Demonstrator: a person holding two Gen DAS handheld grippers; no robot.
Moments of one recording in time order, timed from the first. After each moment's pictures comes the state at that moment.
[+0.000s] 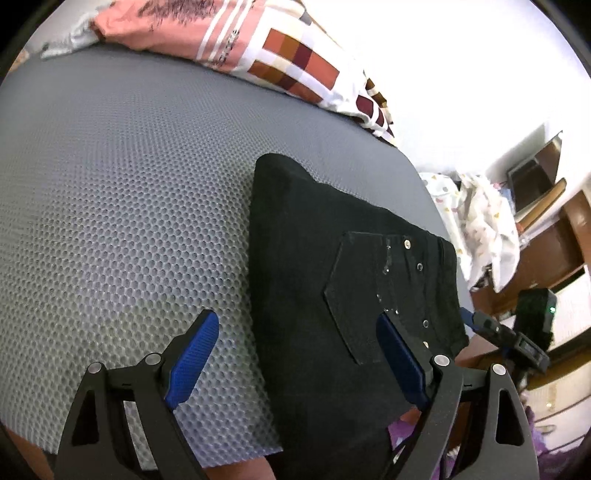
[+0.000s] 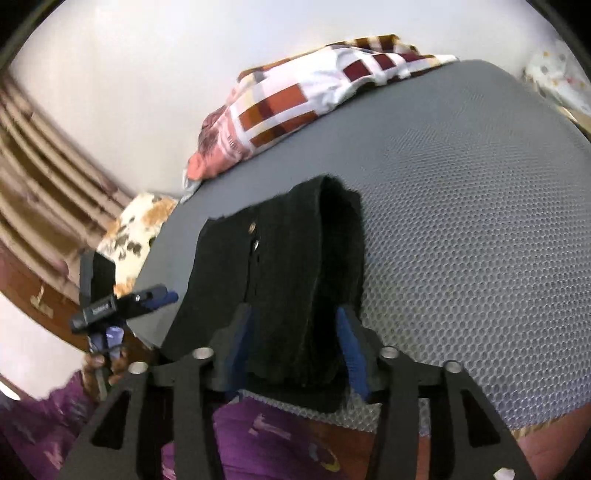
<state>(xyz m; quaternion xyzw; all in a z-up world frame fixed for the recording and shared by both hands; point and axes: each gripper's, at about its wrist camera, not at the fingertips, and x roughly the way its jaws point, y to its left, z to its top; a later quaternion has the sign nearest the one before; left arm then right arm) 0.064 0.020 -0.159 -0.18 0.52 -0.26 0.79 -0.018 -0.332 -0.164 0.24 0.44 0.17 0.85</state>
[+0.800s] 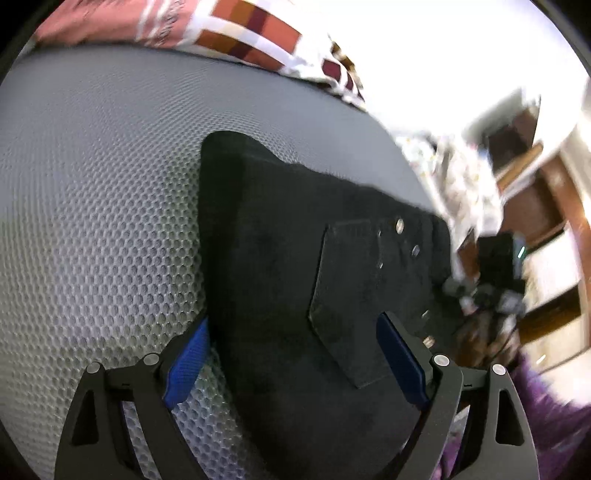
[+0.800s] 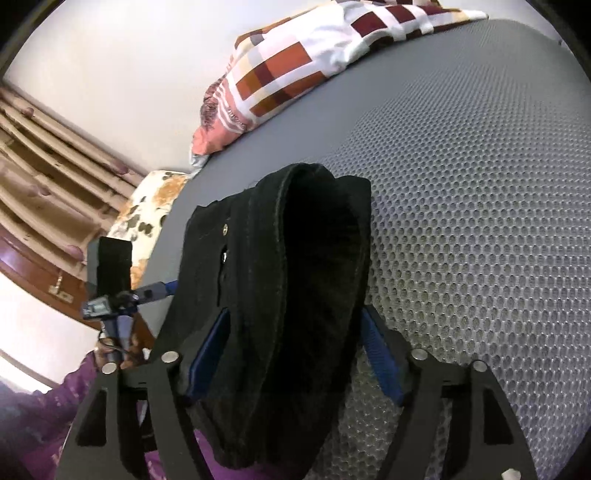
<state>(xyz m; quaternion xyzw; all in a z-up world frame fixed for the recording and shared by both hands) 0.084 -0.019 -0.173 -0.11 0.53 -0.33 0.77 0.042 -0.332 -0.206 0.25 0.49 0.25 0.80</state>
